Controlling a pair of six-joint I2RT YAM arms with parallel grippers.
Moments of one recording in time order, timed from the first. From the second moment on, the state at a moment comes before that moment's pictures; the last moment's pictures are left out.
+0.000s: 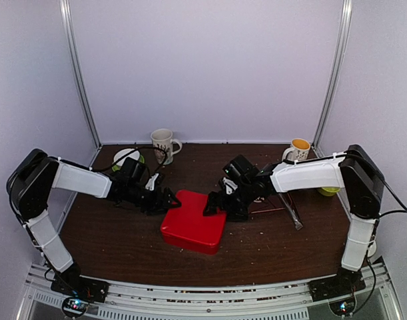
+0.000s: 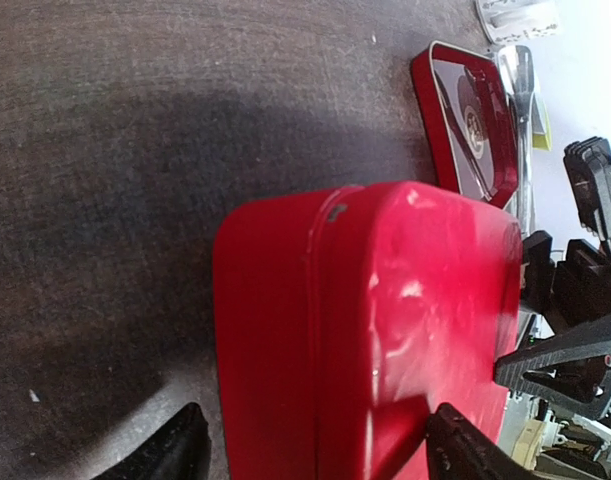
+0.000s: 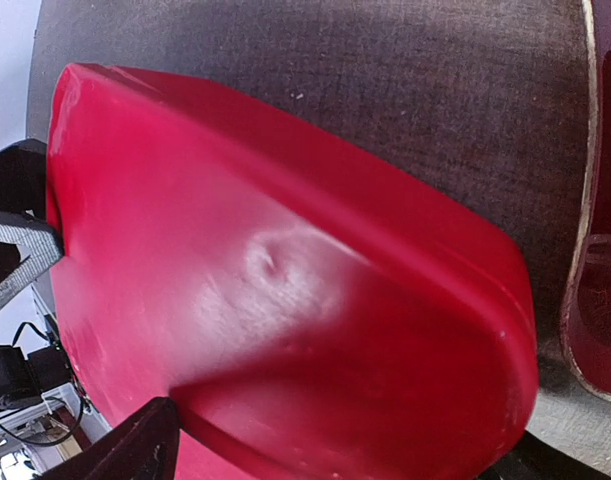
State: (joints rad) left arm -0.54 1.73 0.86 0.01 0.55 -0.61; right arm 0.82 1.89 1.26 -0.37 -0.31 0.80
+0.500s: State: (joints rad) left arm -0.50 1.80 0.88 0.11 0.66 -0.59; right arm 0.82 1.90 1.28 -0.40 -0.29 0.76
